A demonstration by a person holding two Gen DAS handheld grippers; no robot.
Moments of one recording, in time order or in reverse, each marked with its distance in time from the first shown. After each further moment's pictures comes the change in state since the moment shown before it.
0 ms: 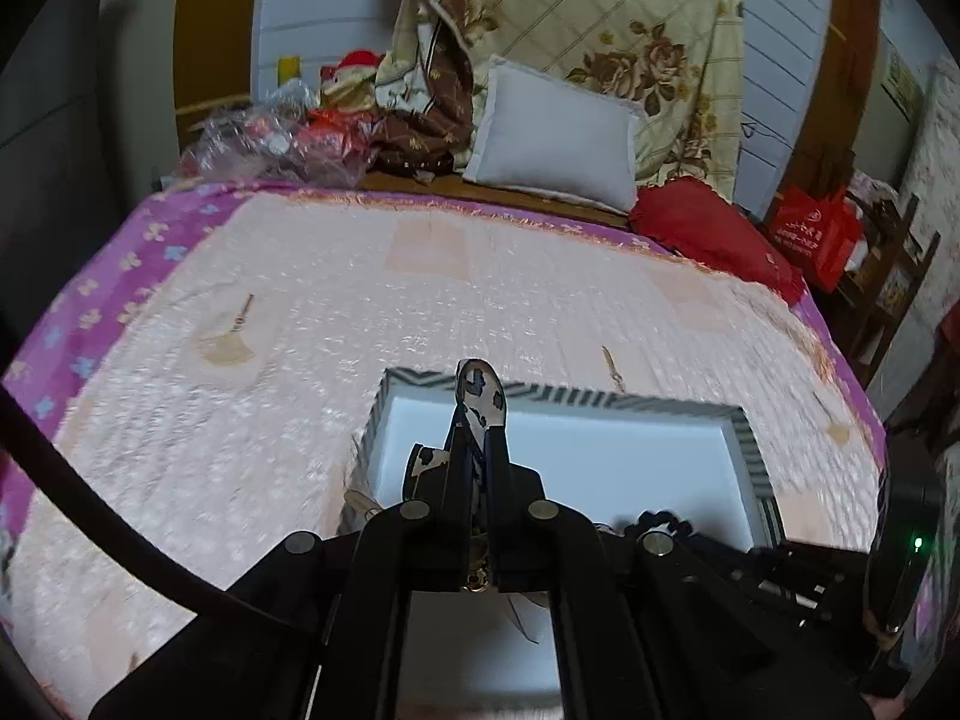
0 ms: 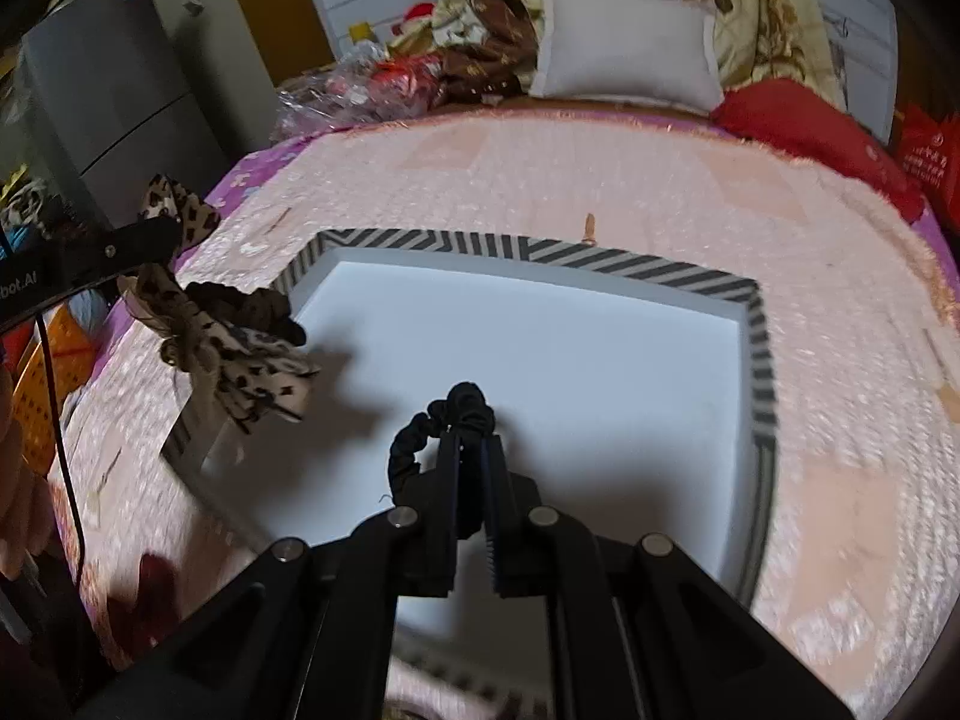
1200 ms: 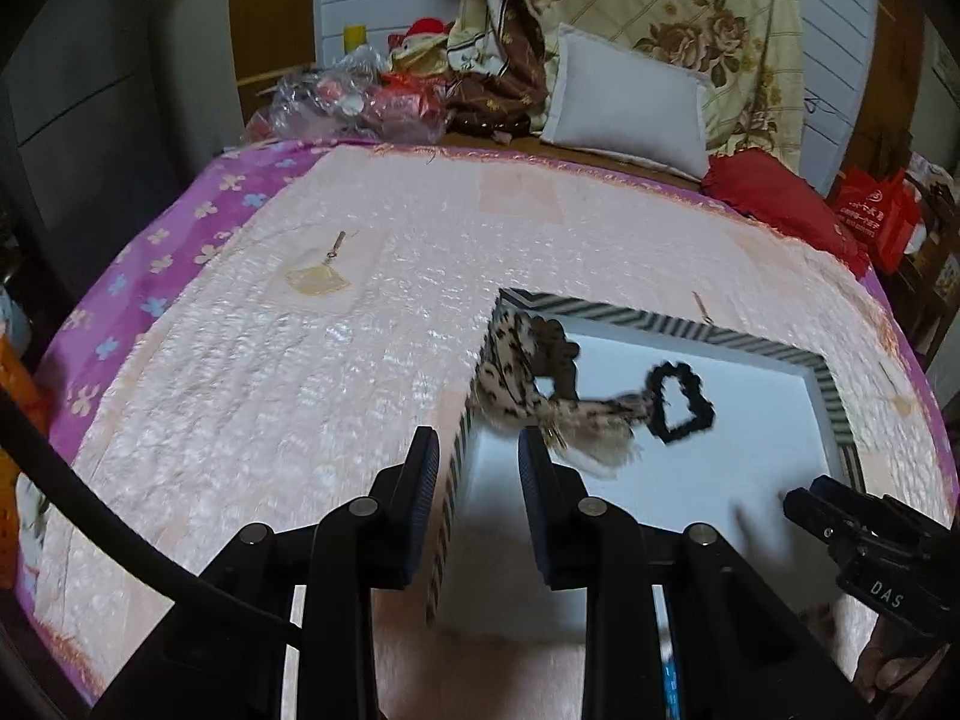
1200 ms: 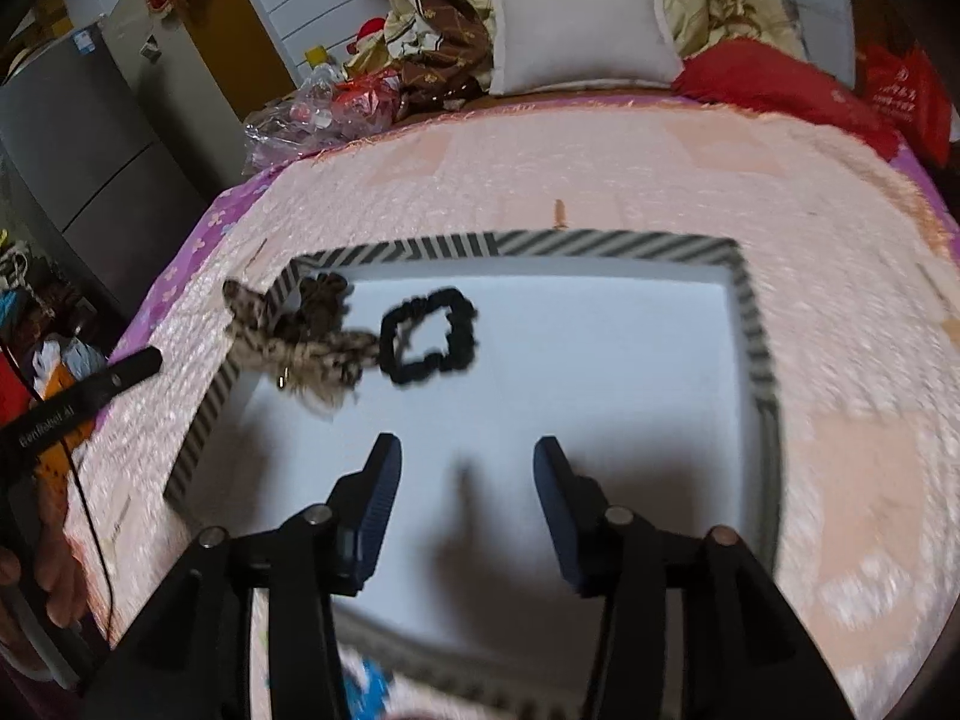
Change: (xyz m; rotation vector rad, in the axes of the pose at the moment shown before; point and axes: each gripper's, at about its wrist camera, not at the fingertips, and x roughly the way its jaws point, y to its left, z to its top) left arm -0.021 0.037 -0.054 -0.014 0.045 0.163; right arm -0.022 -0.005 -0.032 0.097 -0.067 -0.031
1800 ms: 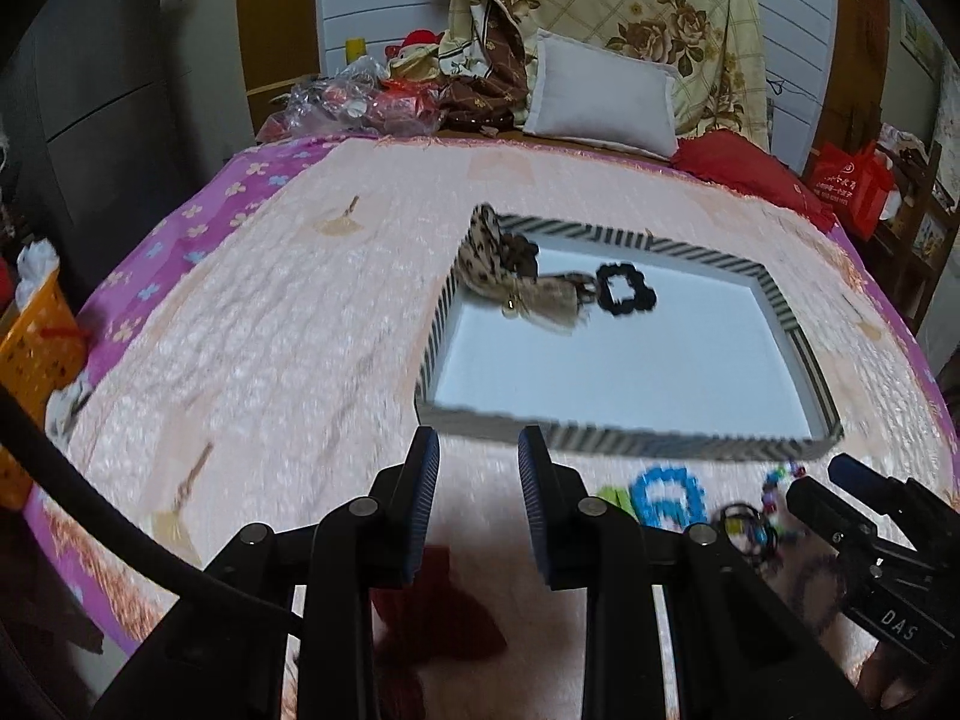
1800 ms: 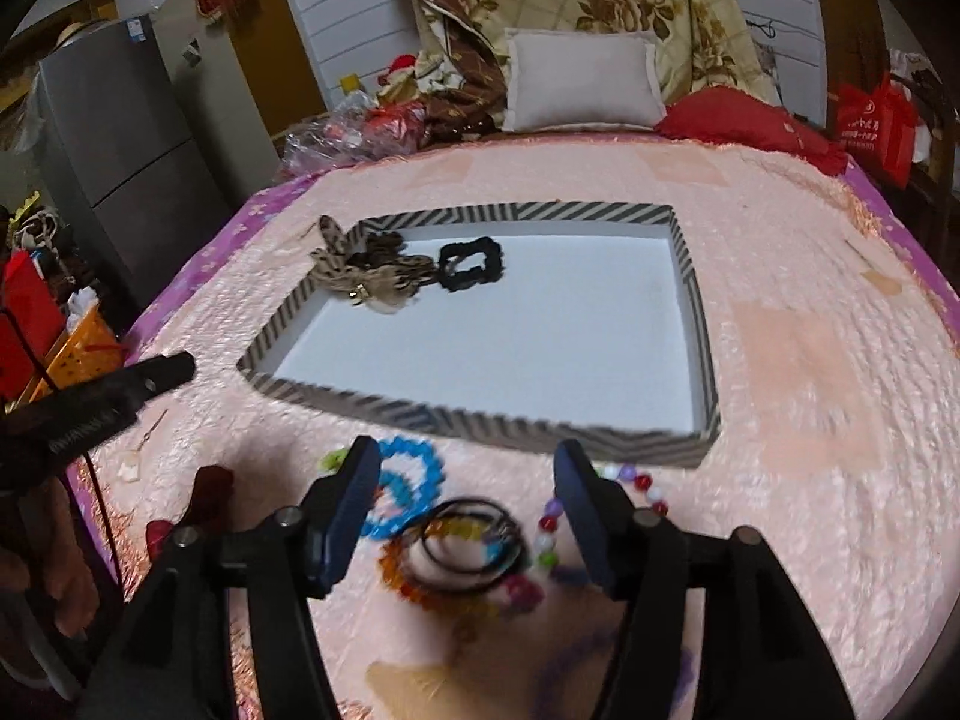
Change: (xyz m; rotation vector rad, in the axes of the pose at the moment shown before) left arm -0.071 -0.015 -0.097 0.022 -0.021 0.009; right arm -0.088 0.036 -0.100 -0.059 -0.107 -0.033
